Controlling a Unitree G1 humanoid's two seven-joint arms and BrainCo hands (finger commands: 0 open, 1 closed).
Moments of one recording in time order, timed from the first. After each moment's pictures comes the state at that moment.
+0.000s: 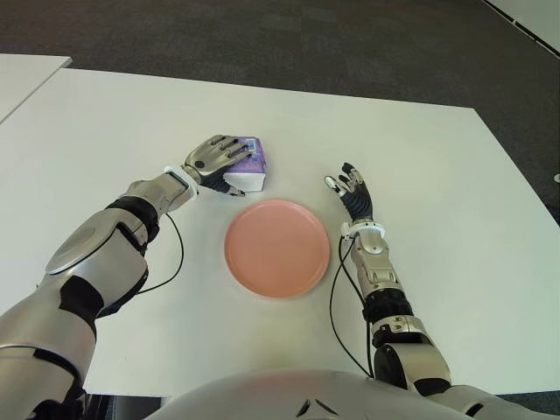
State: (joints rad) left arm -0.90 0.41 -0.85 1.29 1.03 -0.39 0.56; right arm -0.31 -0.08 -0.08 0.56 -0.04 -0.16 -0.06
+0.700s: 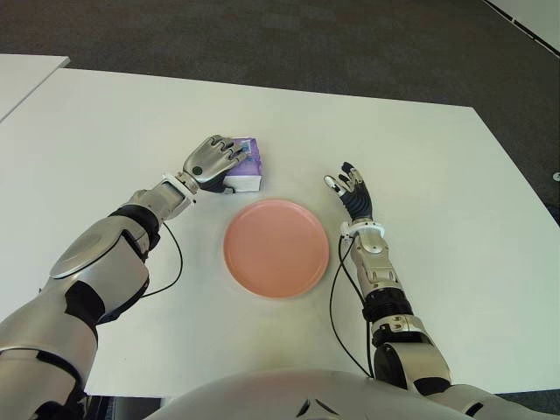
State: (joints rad) left arm -0.86 0.39 -0.92 1.32 1.10 -0.27 1.03; right arm -0.32 -0.08 -0.08 0.56 -0.04 -0.16 -0.06
